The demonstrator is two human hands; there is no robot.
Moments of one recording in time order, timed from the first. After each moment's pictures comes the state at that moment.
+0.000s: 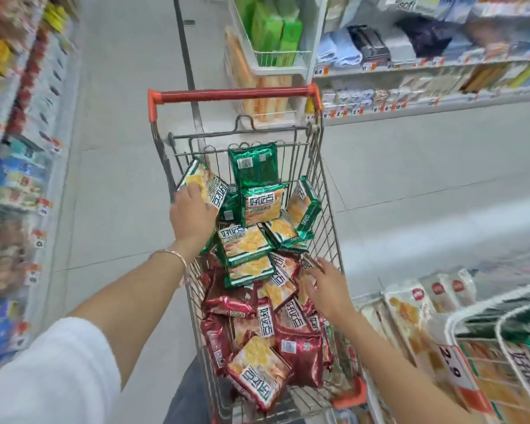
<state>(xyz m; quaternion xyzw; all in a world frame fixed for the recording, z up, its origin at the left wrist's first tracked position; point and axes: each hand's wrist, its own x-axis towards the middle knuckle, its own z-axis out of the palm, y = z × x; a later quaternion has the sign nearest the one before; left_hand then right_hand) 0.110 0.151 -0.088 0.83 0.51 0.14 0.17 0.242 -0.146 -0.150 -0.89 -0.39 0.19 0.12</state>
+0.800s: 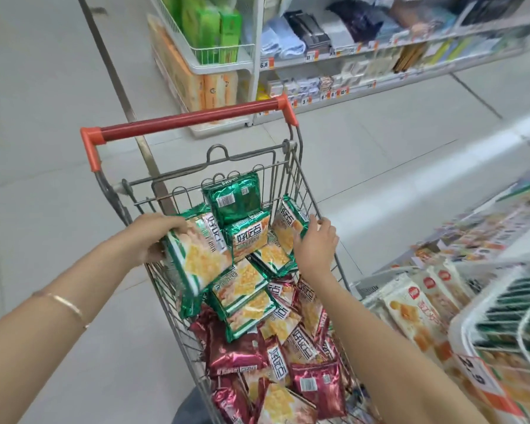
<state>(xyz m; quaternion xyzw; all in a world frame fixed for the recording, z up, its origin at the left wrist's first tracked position) 0.141 0.269 -0.043 0.57 0.52 -0.11 0.63 0.311 0.012 -0.135 -0.98 -0.15 0.02 0.14</state>
